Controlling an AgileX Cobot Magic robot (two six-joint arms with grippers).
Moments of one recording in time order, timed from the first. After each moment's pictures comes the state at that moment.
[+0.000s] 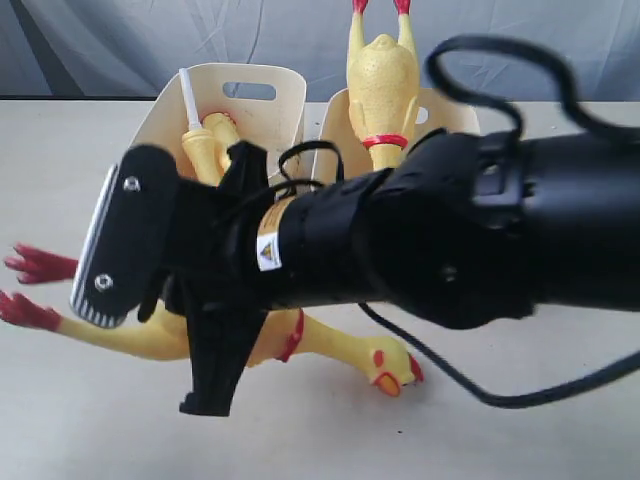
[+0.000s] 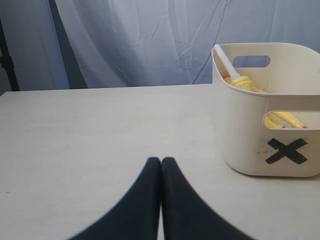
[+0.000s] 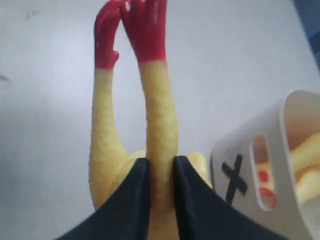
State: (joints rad) left arm -0.04 0.00 0.00 -0.01 0.23 0.03; right arm 1.09 1.56 -1.02 0.18 0.21 -0.74
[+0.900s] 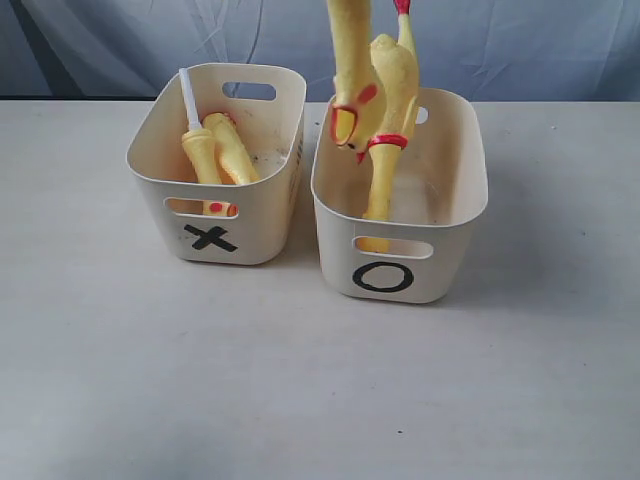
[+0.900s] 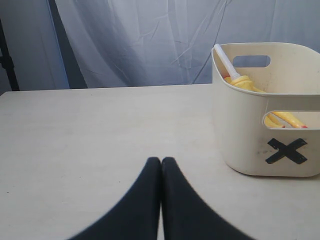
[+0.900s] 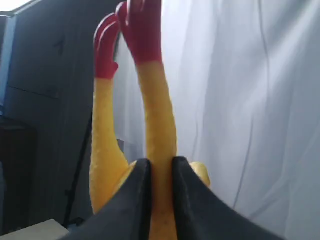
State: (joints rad) left arm -0.04 0.00 0.00 -0.01 0.23 0.03; right arm 0.92 1.09 -1.02 0.69 -0.37 -0.93
